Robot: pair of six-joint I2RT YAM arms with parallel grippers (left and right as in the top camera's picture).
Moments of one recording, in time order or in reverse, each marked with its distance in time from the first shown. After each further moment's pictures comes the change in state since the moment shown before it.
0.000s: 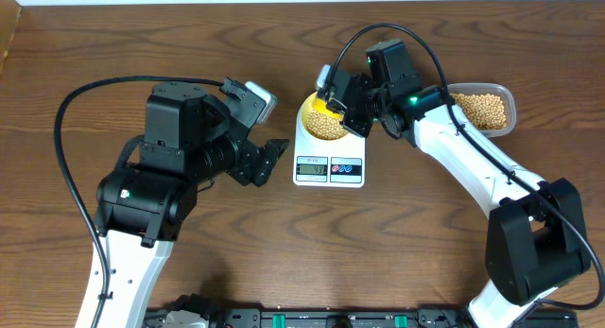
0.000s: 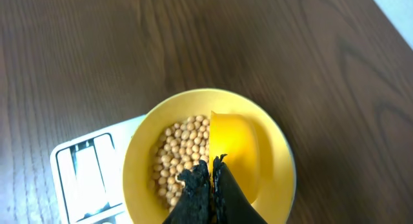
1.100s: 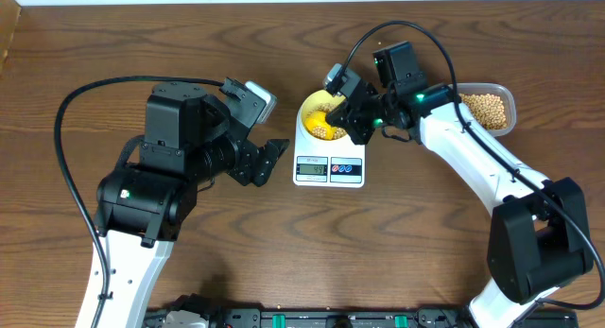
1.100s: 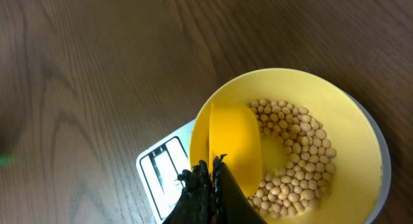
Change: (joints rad) left arm 0.000 0.000 0.000 0.000 0.000 0.000; right arm -0.036 0.000 -0.002 -0.079 -0.187 0.278
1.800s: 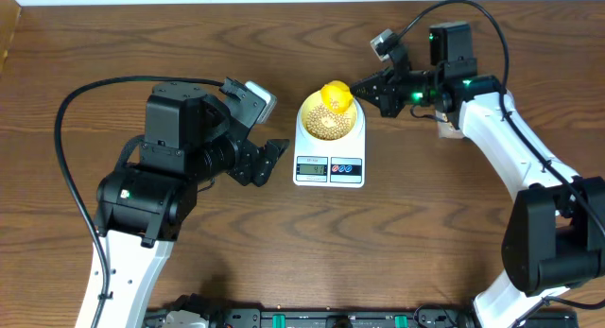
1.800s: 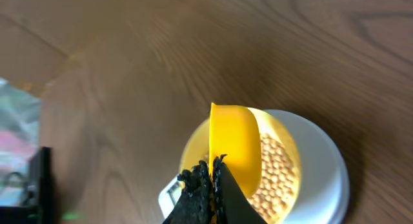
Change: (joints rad) left arm 0.000 0.000 0.000 0.000 0.000 0.000; right arm -0.200 0.000 0.000 0.152 -0.307 0.233
